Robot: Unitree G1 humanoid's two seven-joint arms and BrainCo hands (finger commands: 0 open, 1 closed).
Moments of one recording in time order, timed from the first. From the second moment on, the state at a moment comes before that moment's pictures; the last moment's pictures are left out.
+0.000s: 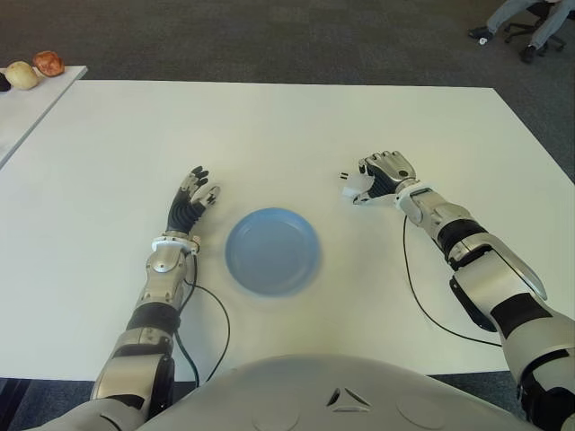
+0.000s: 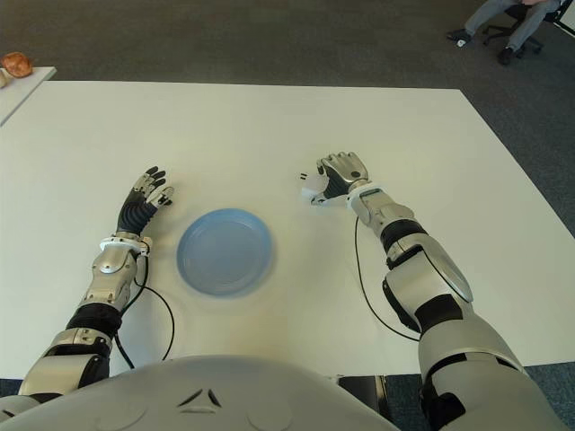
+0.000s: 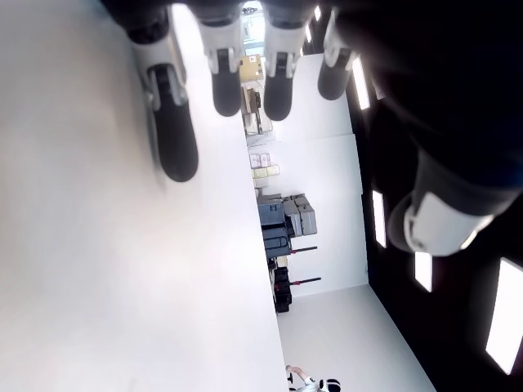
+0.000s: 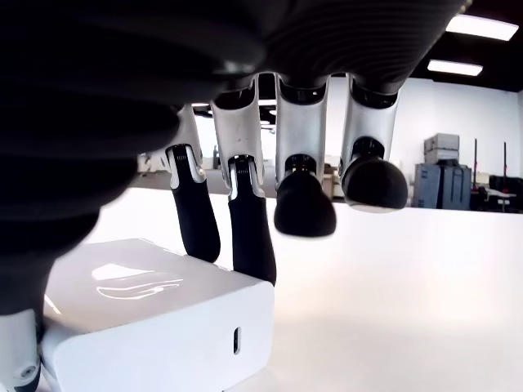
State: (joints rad) left arm -0.12 0.20 0.11 0.73 -0.04 -0.43 -0.09; right arm -0.76 -0.47 0.67 1.20 -0.87 -0.35 -0.43
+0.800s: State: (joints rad) left arm -0.12 0.20 0.12 0.77 -0.07 -0.49 -0.11; right arm -0.77 -0.47 0.65 1.19 -0.86 -0.35 -0.39
